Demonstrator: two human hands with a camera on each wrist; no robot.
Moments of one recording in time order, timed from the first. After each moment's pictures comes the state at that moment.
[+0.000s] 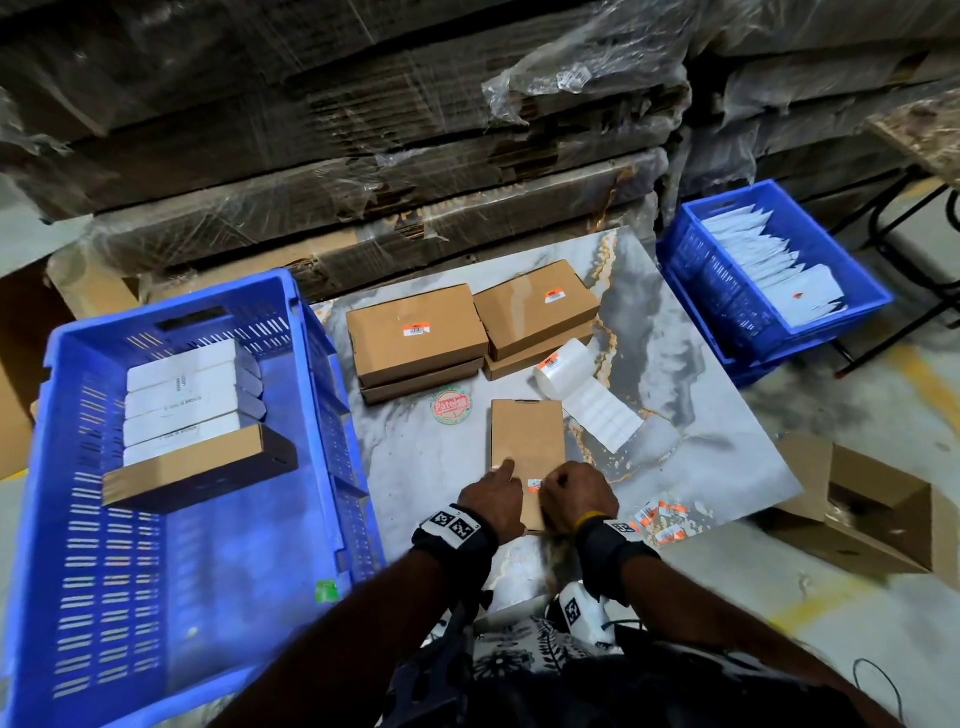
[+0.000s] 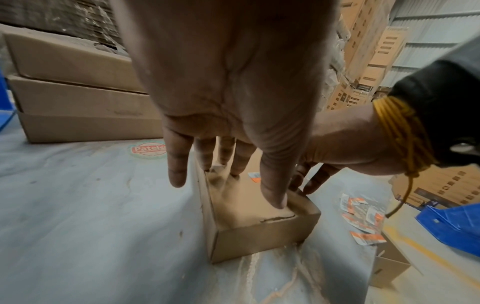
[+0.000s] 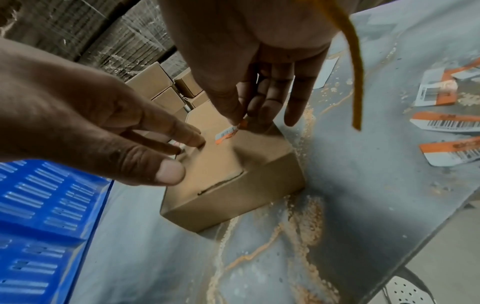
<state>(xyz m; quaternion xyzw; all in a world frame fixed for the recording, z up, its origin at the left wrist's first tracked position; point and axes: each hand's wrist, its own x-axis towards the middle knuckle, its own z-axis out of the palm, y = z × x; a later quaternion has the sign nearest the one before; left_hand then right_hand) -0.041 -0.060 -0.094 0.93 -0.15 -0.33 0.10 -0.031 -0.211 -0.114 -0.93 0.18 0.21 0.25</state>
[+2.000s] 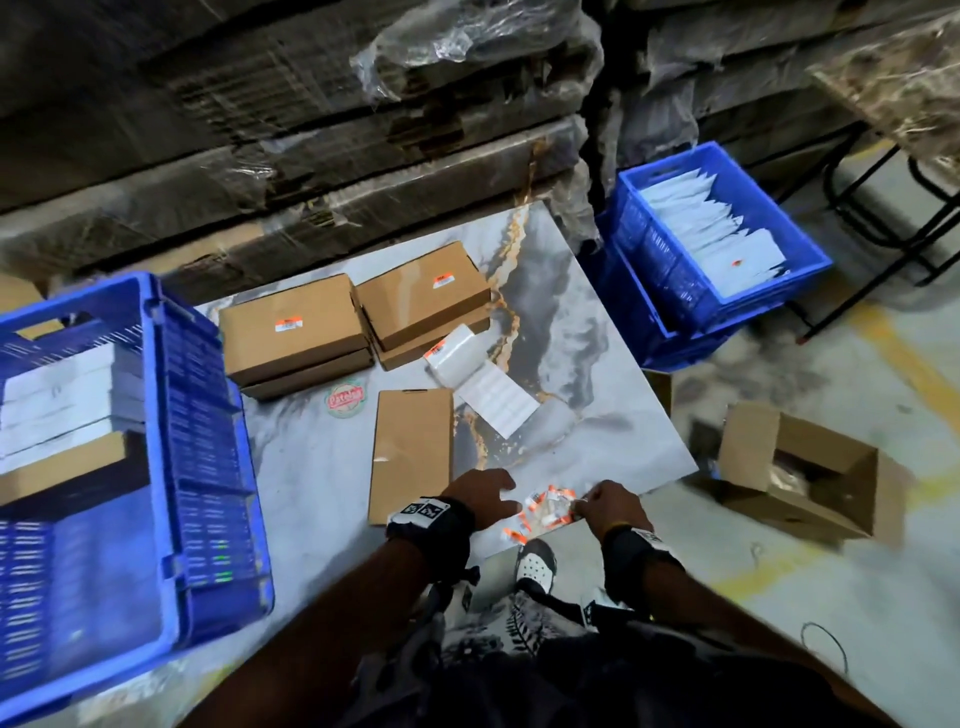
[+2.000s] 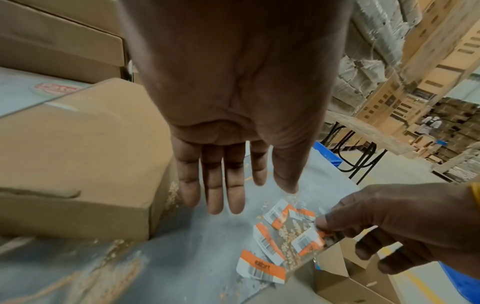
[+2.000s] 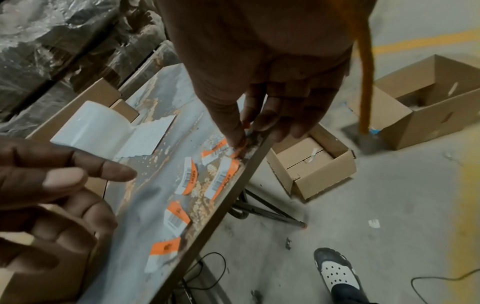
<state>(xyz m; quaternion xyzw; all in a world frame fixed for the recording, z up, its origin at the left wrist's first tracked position) -0.028 -0.218 -0.105 0.89 -0.06 -0.40 0.22 -0.055 -0.436 -0.158 -0.87 0.28 0.32 0.27</state>
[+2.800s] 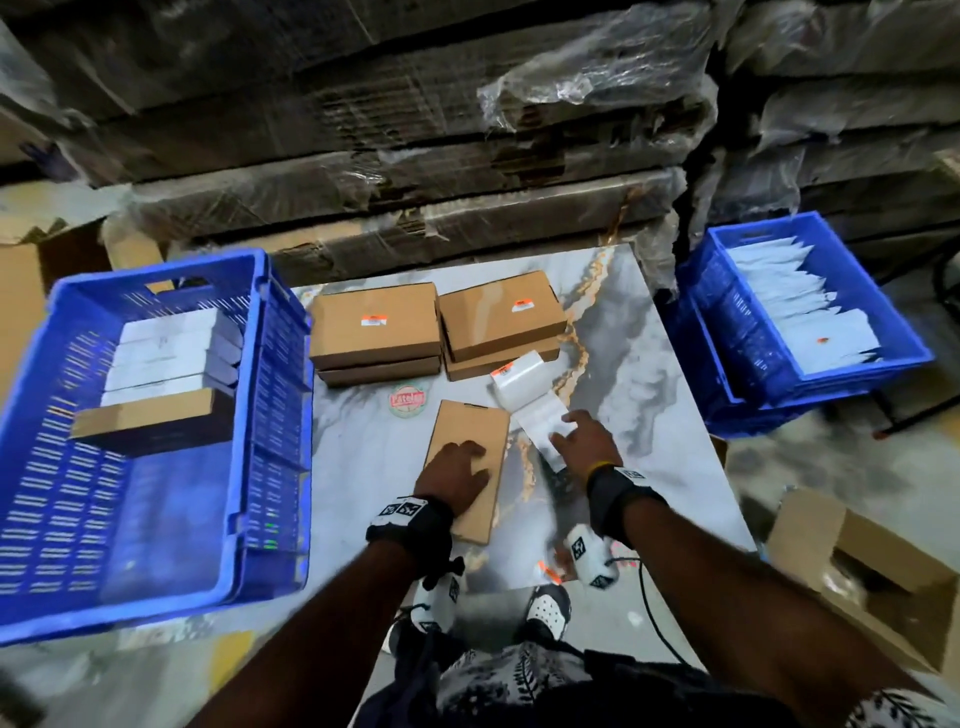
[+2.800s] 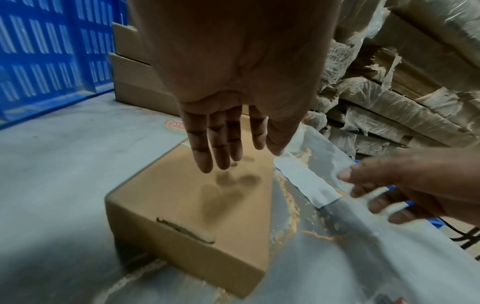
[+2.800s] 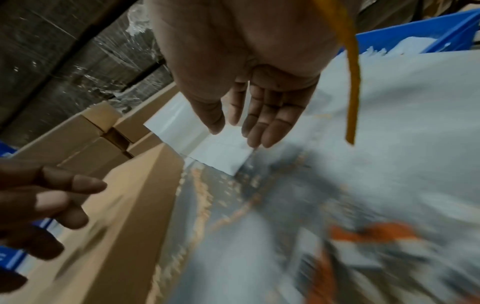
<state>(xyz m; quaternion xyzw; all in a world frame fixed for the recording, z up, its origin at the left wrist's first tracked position) -0.013 -0.134 -0.089 0.92 0.13 -0.23 0.29 0.072 -0.339 -0.117 -0.90 0.07 0.24 0.35</state>
